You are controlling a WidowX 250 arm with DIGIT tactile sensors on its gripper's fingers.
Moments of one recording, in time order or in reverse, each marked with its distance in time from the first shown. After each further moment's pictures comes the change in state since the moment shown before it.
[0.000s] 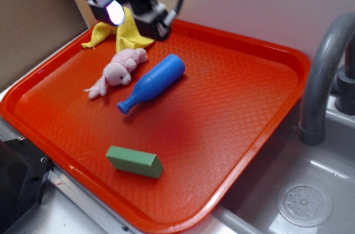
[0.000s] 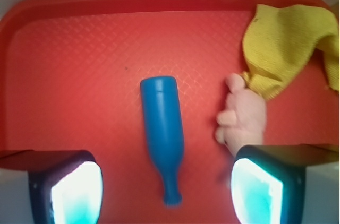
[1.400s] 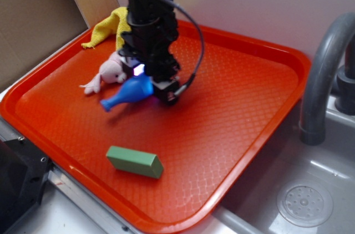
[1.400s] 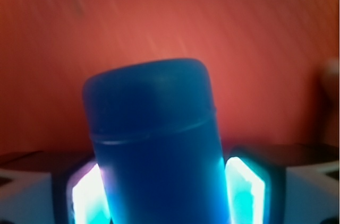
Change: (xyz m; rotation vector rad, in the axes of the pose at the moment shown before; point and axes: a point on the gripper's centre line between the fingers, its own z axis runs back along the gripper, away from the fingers) arm -0.004 0.007 -0.085 0.084 0.131 -0.145
